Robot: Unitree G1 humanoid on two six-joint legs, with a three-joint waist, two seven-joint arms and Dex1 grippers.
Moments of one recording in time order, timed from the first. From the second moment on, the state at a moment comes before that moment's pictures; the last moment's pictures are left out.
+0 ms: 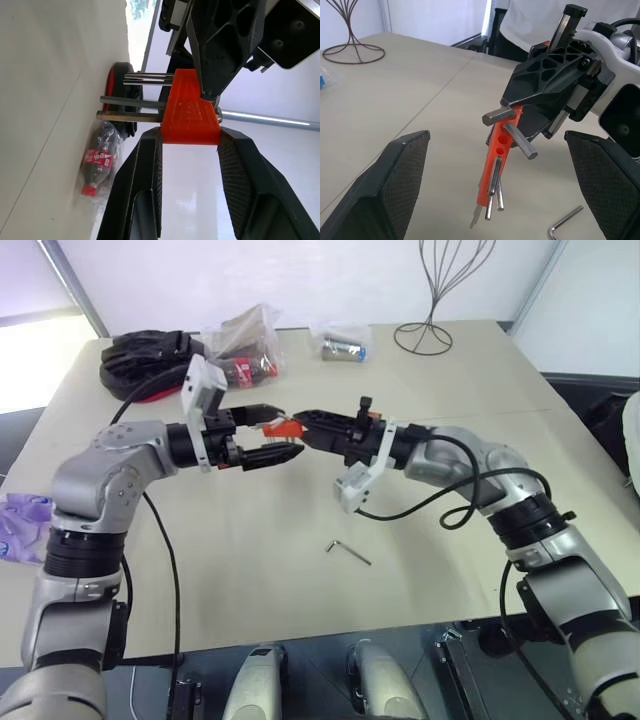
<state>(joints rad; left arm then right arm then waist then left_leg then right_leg) -0.72 0.67 0.03 -0.04 -0.67 0.69 -1.00 -0.93 -0.59 0.42 0.28 -0.75 -0.79 0.19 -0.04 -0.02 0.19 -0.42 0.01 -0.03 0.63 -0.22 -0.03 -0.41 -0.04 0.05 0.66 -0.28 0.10</state>
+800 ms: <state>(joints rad) -0.71 0.66 0.06 -0.07 -0.69 0.74 -1.00 -0.93 -0.59 0.41 0.28 -0.70 -0.78 0.25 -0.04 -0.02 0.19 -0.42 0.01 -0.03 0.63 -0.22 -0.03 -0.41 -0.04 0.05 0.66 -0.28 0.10</state>
